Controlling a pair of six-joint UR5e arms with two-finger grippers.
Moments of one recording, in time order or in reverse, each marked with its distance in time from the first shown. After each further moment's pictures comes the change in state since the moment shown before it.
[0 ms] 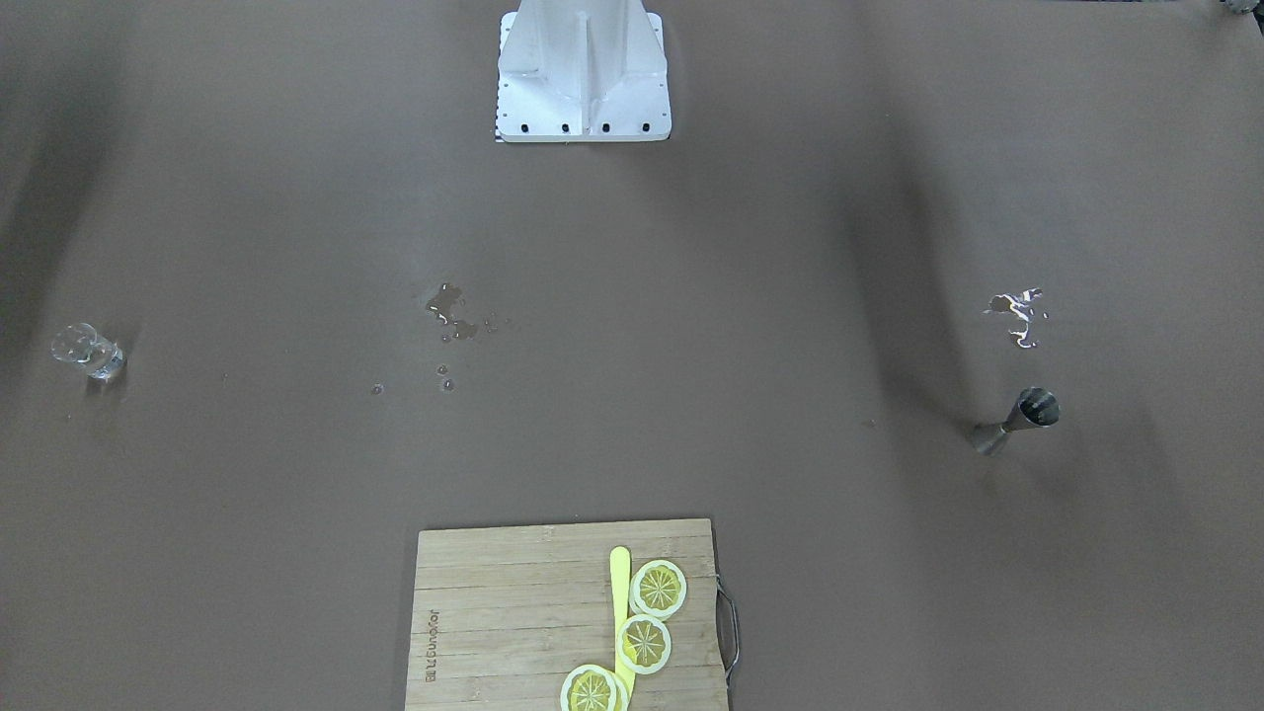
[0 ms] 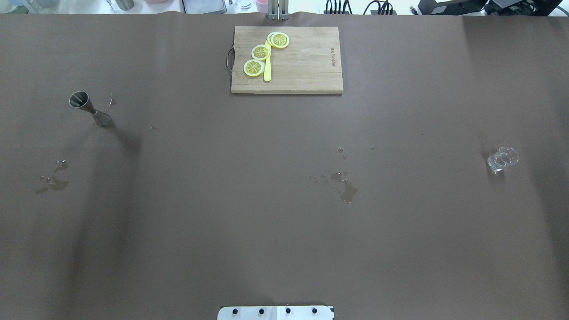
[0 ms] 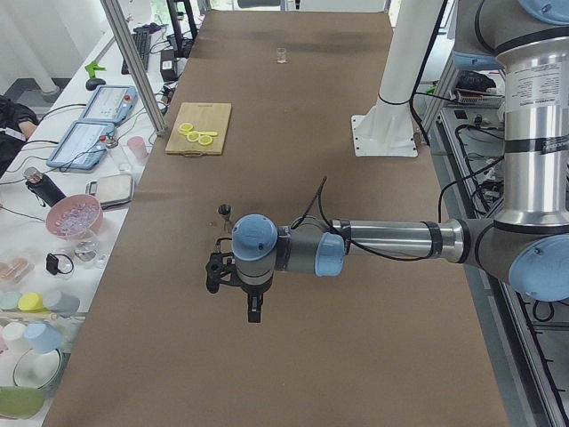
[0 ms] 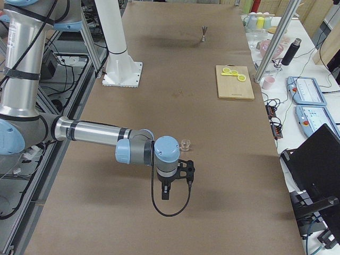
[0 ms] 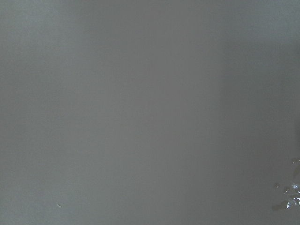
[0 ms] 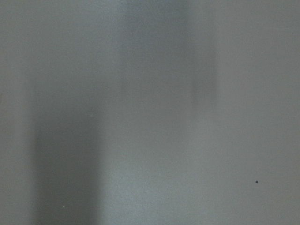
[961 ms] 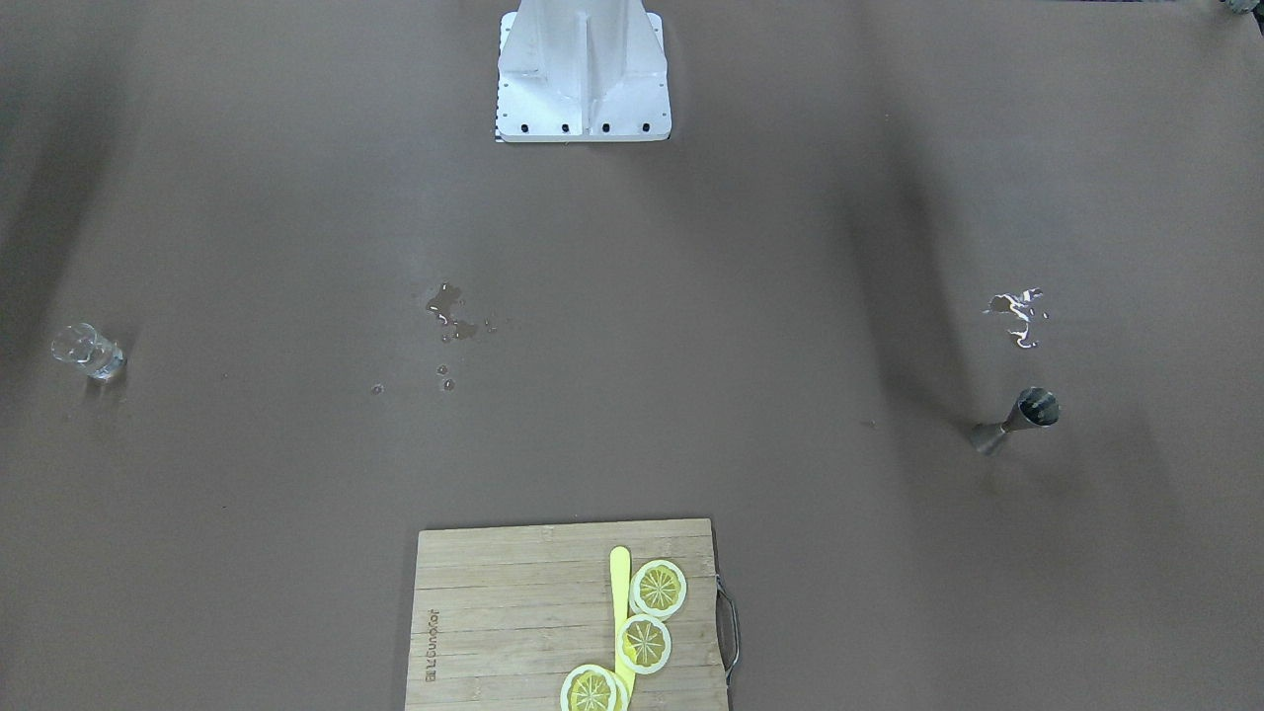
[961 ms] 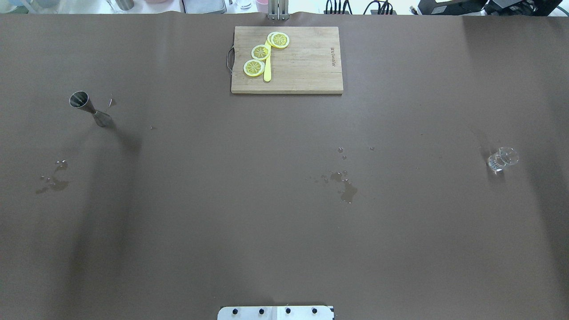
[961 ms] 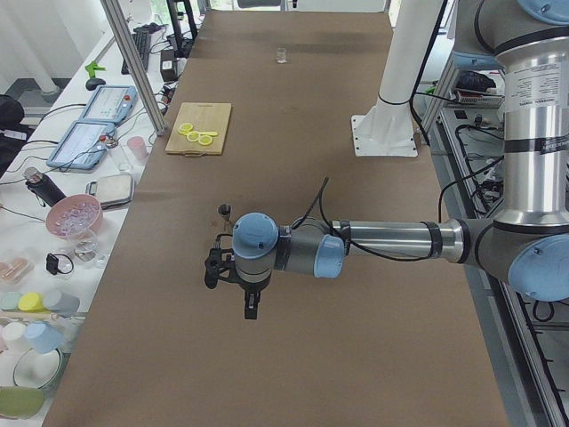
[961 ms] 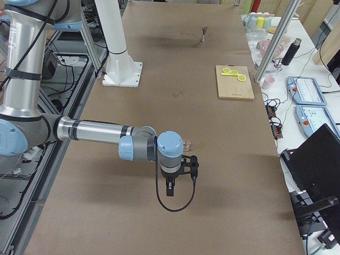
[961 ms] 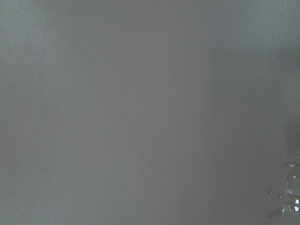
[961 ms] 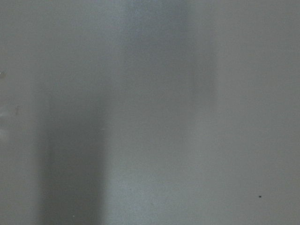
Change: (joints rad) left arm 0.002 -0.001 0.001 -0.039 -0.008 -0.003; right arm 0.000 0.019 0.021 -0.002 0.000 0.000
